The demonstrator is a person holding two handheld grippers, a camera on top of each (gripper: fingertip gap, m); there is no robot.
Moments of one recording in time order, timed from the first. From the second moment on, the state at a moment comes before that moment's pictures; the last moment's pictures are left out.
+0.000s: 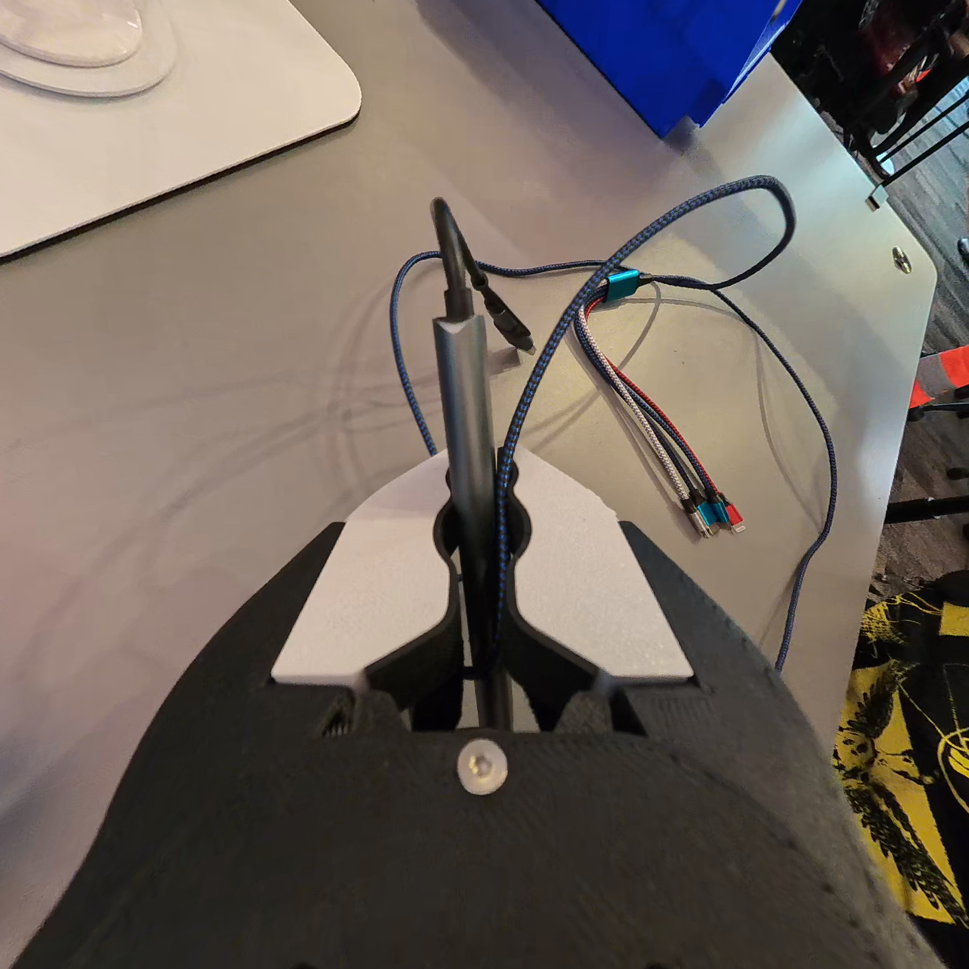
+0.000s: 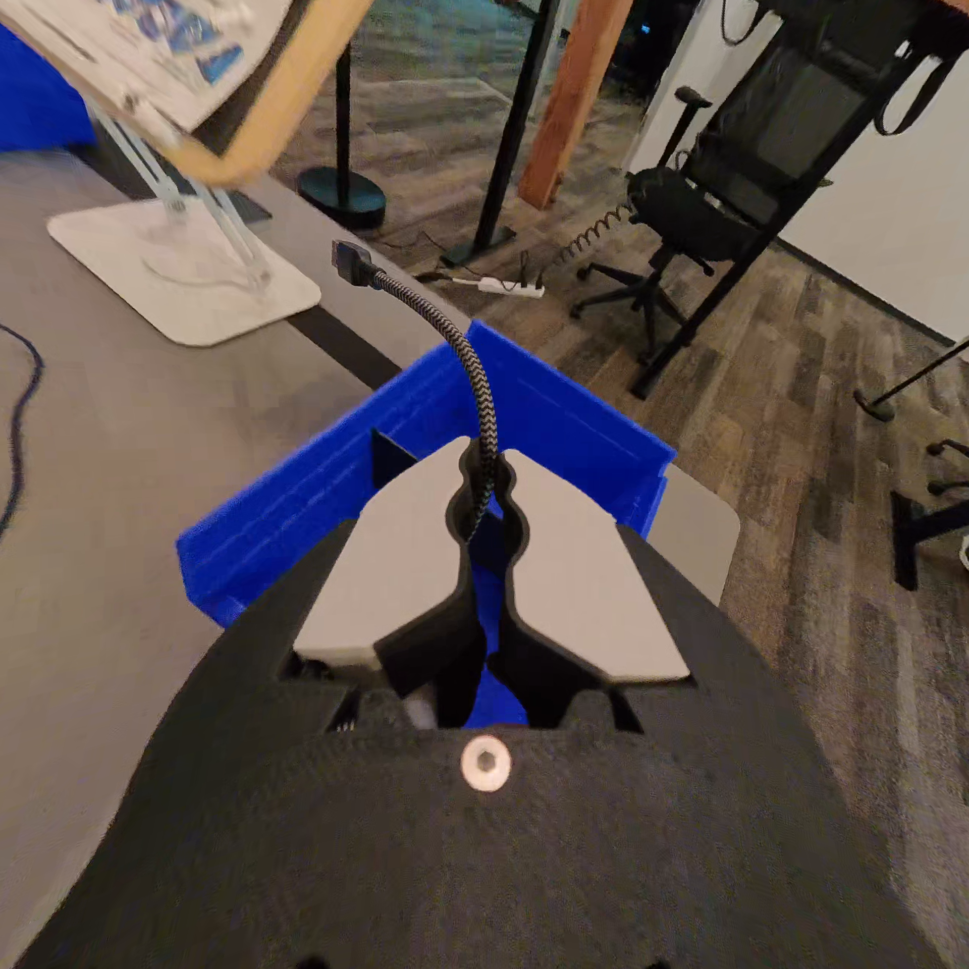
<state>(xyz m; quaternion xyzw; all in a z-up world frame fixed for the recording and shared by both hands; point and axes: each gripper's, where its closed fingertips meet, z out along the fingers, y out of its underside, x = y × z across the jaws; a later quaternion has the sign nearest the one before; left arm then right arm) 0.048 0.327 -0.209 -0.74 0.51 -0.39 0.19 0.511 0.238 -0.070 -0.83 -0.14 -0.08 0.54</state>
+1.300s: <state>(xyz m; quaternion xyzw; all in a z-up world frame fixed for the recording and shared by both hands) 0.049 0.324 -0.219 -0.74 0.53 -0.38 0.18 0.576 0.242 -0.228 -0.94 0.19 -0.04 0.26</state>
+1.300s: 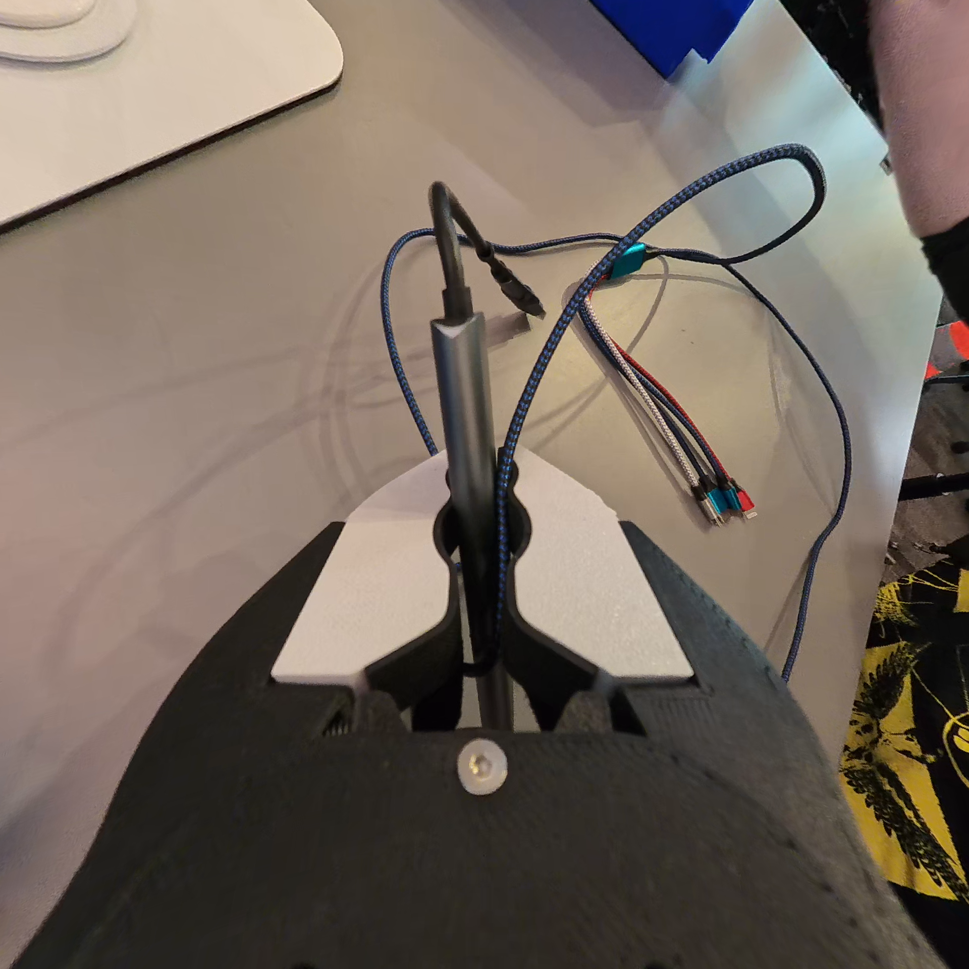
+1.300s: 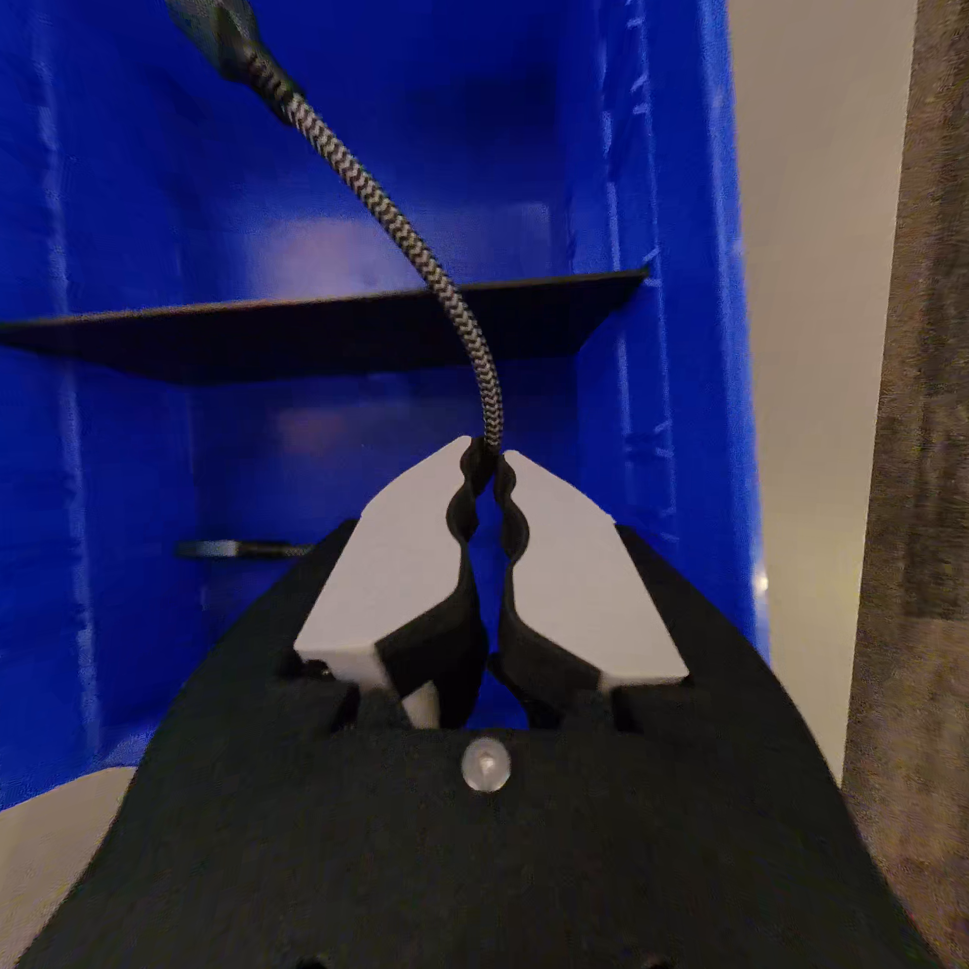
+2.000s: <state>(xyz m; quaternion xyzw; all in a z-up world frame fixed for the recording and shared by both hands) 0.052 0.323 -0.218 -0.74 0.53 -0.38 0.18 0.546 0.224 -0.244 -0.98 -0.04 -0.17 0.07</state>
